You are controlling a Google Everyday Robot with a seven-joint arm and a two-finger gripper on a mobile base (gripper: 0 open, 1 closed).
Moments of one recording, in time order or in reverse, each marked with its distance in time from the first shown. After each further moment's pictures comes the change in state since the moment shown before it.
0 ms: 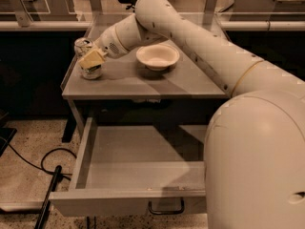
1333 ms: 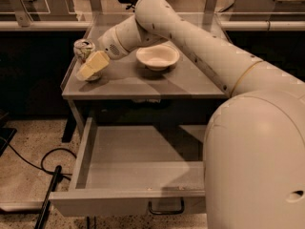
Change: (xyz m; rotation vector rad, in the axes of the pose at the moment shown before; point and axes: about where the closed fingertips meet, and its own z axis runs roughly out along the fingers) arm 0.000 0.000 0.000 0.000 0.000 0.000
